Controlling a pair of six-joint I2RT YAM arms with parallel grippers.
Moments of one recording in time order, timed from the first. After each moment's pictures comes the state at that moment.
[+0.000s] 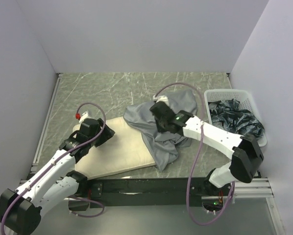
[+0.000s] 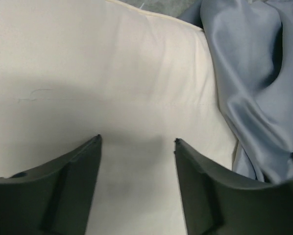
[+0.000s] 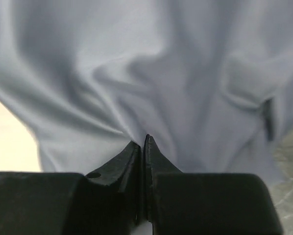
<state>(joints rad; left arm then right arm) -0.46 0.84 0.56 -0.44 -0.15 -0.95 0.86 1.48 1.15 -0.64 0.36 0.43</state>
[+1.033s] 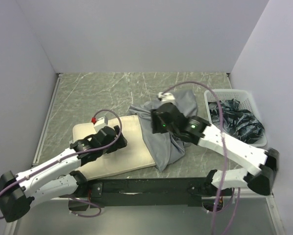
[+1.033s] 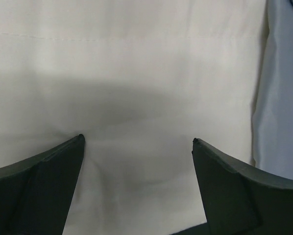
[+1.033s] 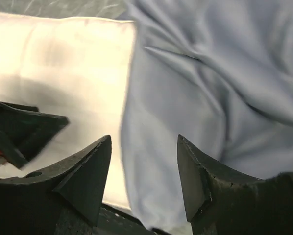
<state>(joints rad) -0.80 0.90 0.58 -0.51 -0.33 -1.03 0.93 1.23 1.17 -0.67 0.37 0.53</state>
